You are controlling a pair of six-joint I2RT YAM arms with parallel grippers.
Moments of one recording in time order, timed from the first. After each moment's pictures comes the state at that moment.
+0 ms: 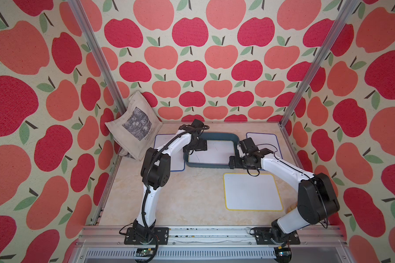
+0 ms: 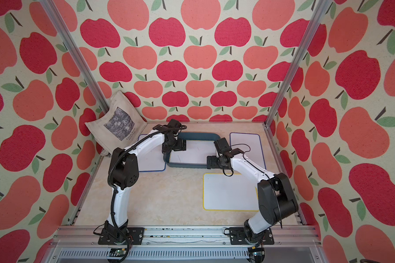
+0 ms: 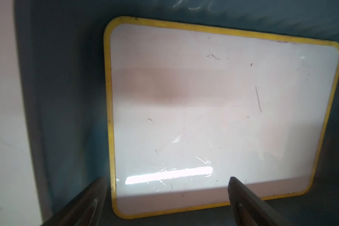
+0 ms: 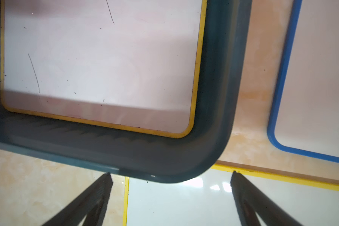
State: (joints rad) left arm -0.50 2.15 1.89 -0.94 0.03 -0.50; right arm 0.50 1.56 1.07 -0.62 -0.02 0.36
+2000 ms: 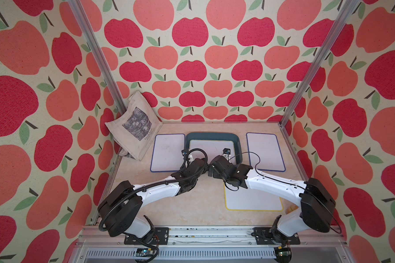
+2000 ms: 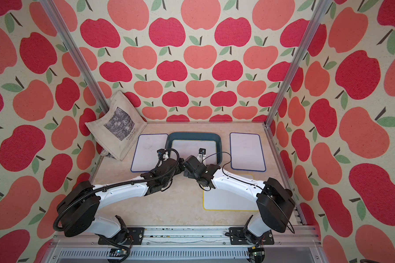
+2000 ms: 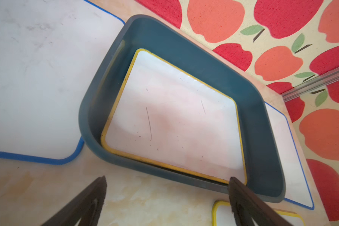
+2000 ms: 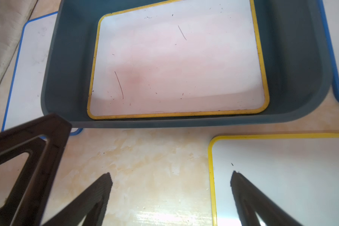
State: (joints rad) left arm -0.86 1.46 0.78 0.05 -0.52 -0.96; right arm 0.98 1.49 1.02 -0.49 0.42 0.88
